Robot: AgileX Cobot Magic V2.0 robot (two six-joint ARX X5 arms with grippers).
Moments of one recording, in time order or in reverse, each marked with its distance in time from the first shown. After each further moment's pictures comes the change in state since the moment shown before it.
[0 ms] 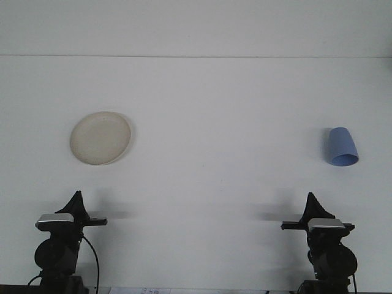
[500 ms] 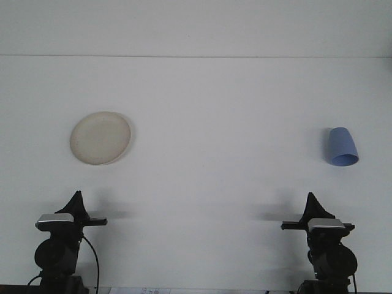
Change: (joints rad) left arm 0.000 0.000 0.000 0.000 0.000 0.000; right arm 0.000 0.000 0.000 0.000 0.000 0.000
